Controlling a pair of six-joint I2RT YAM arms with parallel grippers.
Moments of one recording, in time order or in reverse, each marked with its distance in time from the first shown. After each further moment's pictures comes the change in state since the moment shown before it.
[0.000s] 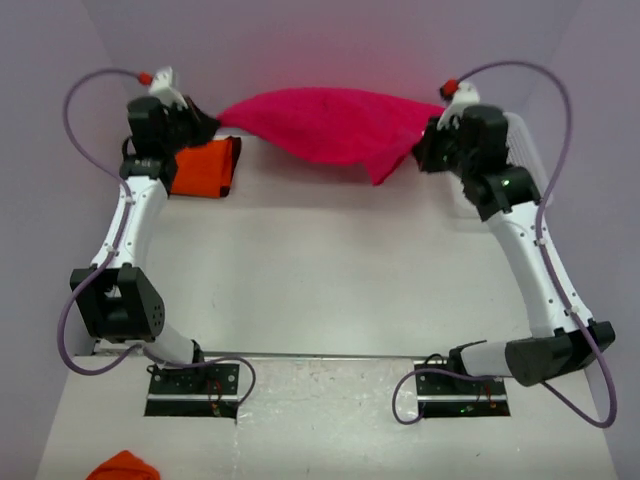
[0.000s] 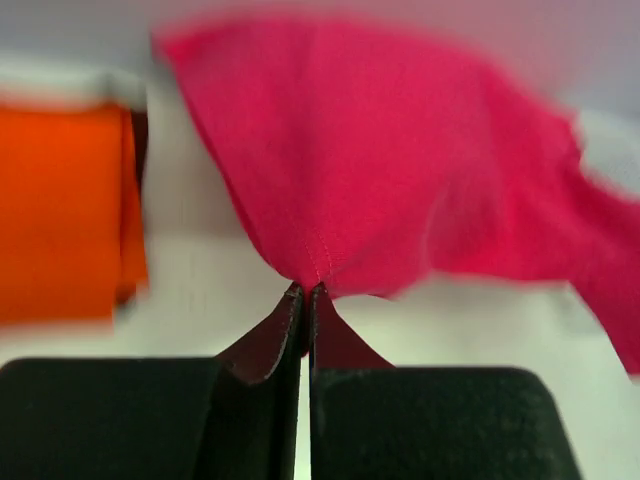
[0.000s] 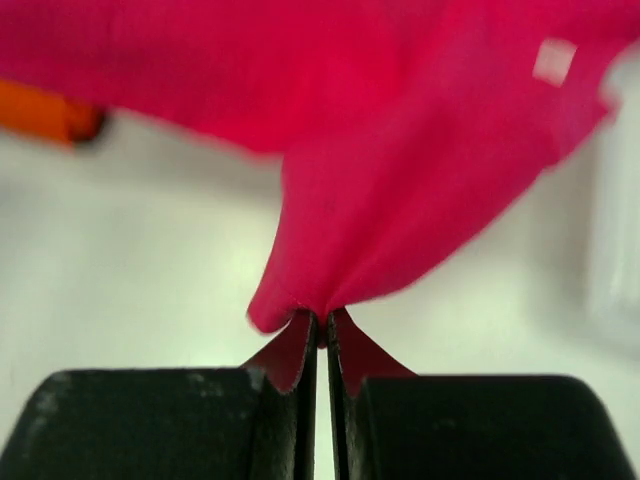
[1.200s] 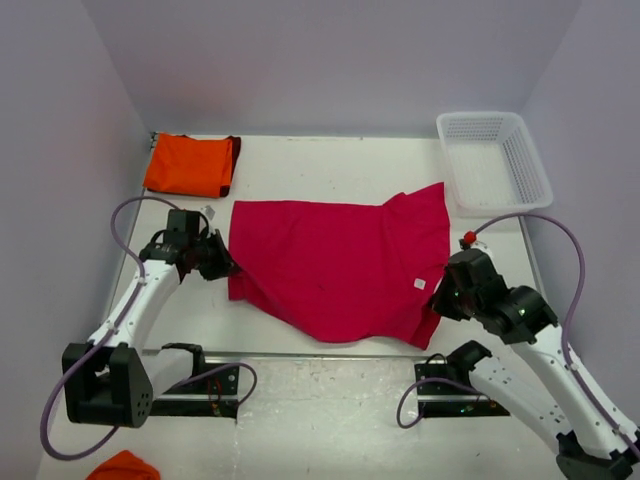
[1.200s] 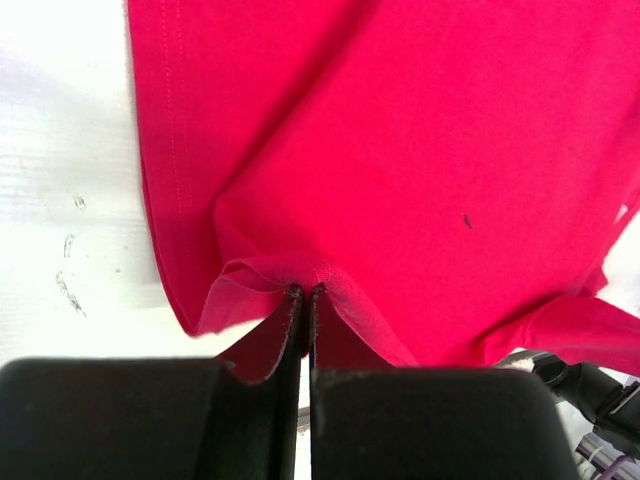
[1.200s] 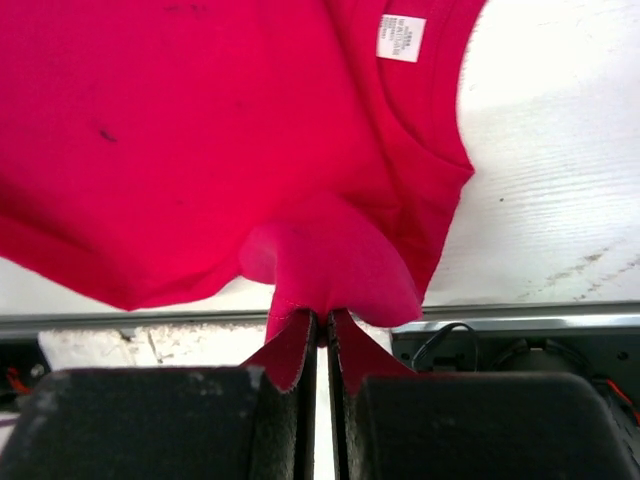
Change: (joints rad) left arm -0.113 -0.533 -0.842 -0.557 -0.052 -0.140; right arm 0.299 -0.752 -0.836 -0.564 0.227 0.658
